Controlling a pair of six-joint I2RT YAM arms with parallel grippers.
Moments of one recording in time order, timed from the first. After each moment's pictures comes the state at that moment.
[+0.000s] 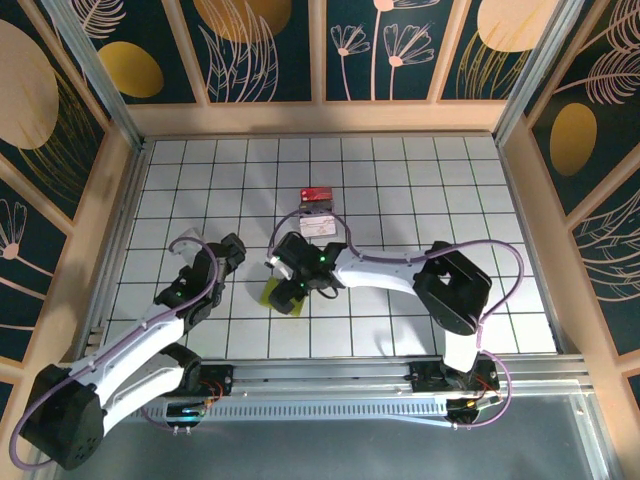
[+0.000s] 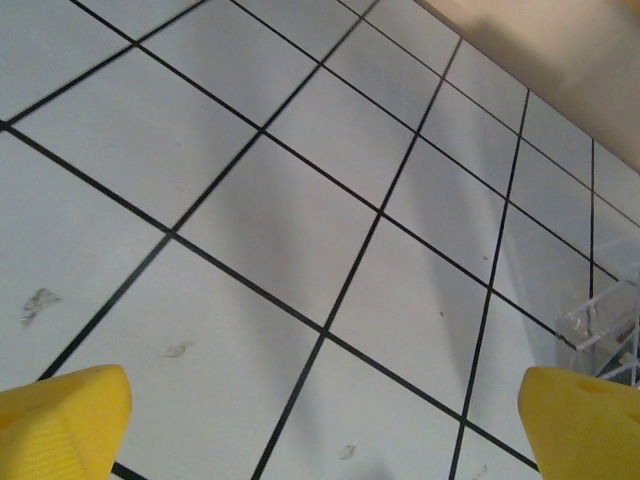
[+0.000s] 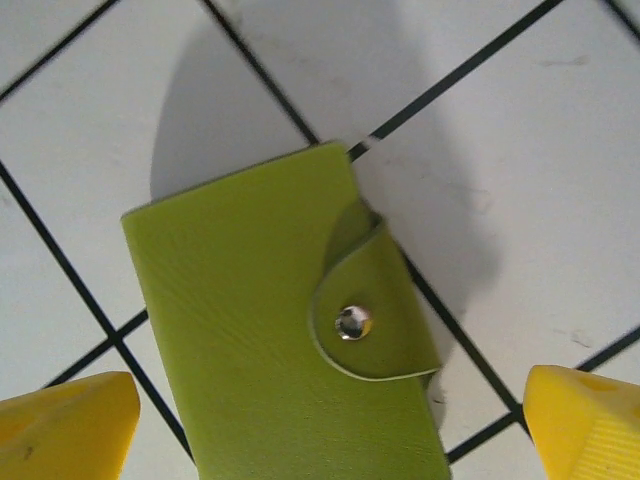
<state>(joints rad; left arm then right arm) -0.52 0.89 0.40 -0.17 -0.57 -0.94 1.09 1.85 1.22 -0.45 -0.05 0.10</state>
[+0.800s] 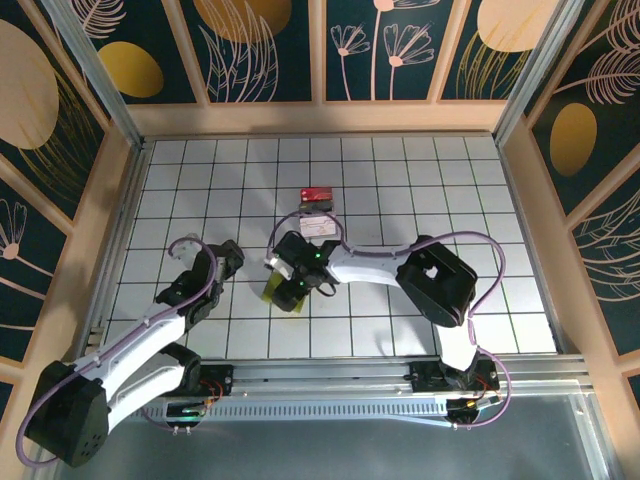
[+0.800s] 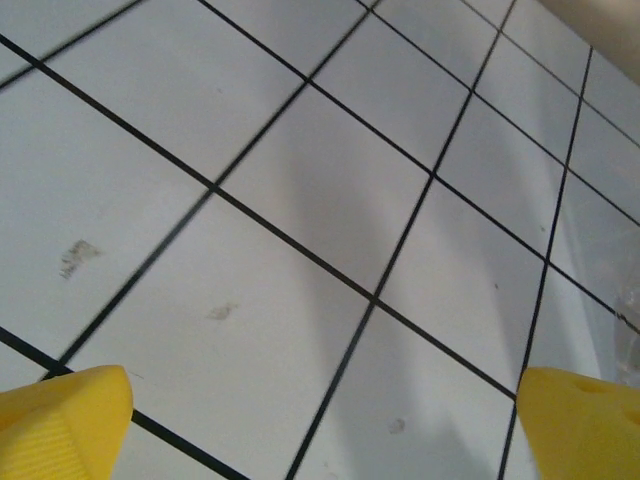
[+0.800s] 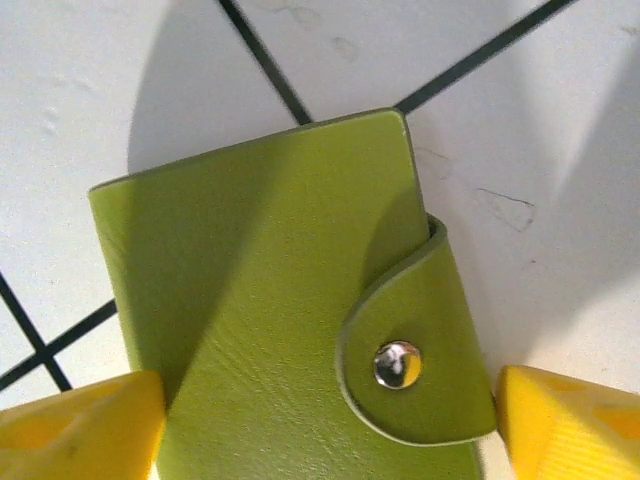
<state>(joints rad) -0.47 0.94 0.39 -0.20 -0.48 -0.96 1.03 1.94 1.24 -0.42 -0.12 0.06</state>
